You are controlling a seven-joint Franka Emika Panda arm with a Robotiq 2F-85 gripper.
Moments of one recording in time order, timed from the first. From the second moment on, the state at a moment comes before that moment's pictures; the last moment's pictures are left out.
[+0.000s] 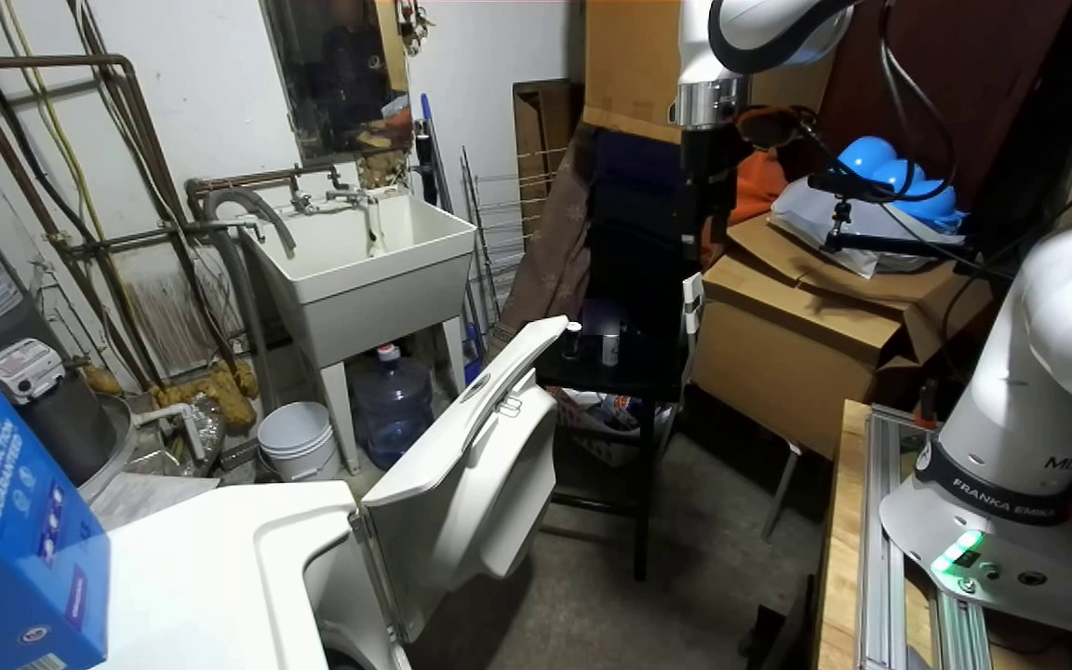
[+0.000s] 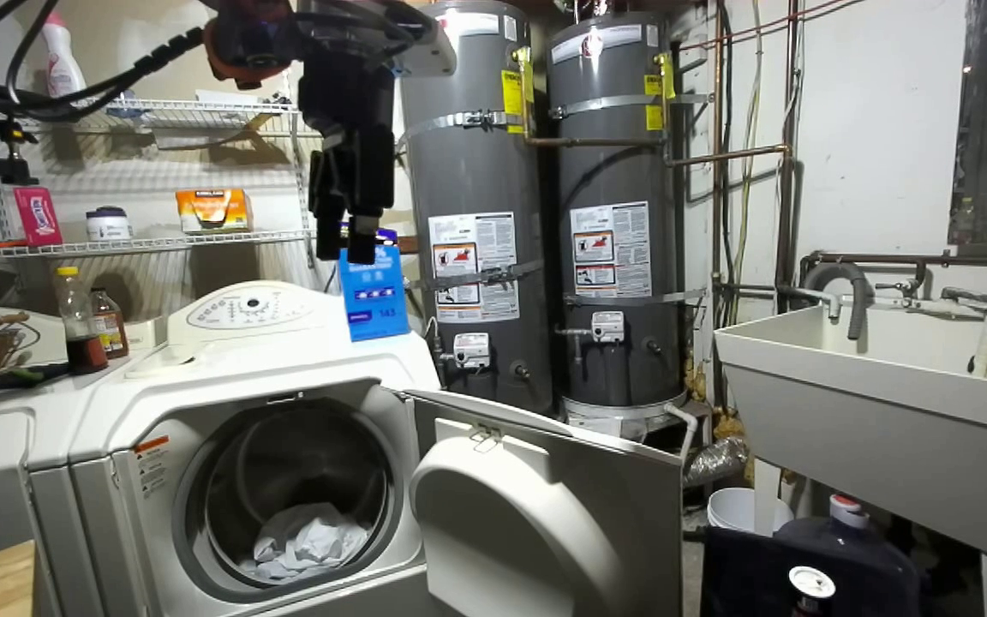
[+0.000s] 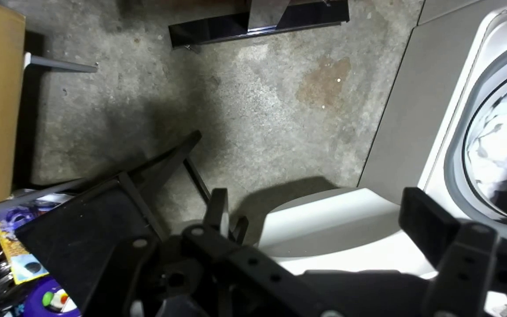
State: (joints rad) arm -0.08 -0.40 -0.16 -2.42 -0.05 1.89 -0.04
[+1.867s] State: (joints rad) arm -0.17 0.51 -0.10 -1.62 0.12 2.15 -0.12
